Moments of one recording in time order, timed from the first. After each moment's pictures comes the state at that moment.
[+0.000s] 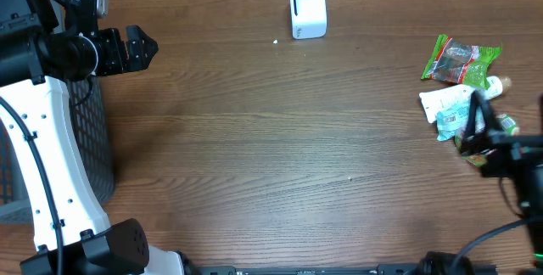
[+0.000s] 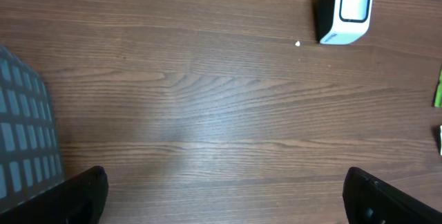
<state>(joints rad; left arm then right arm) 0.31 1.67 1.99 -1.34 0.38 0.11 -0.13 0.58 1.12 -0.60 -0.21 0.15</state>
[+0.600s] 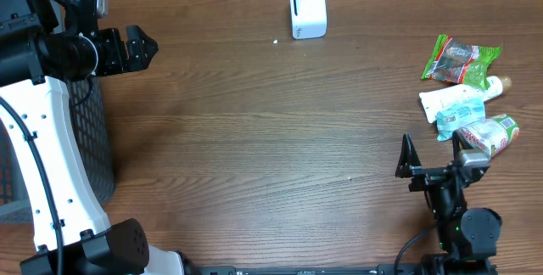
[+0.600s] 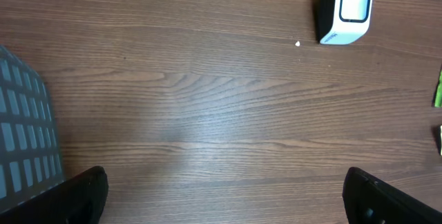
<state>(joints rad) 0.31 1.67 1.99 -1.34 0.38 0.11 0.04 0.12 0.06 0.06 -0.05 0.14</state>
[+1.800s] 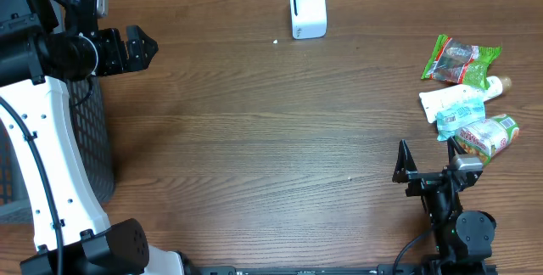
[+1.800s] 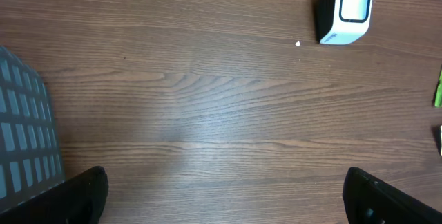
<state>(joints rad) 0.31 1.67 1.99 -1.34 0.38 0.11 0.06 0.01 0.02 -0.03 -0.04 0.15</state>
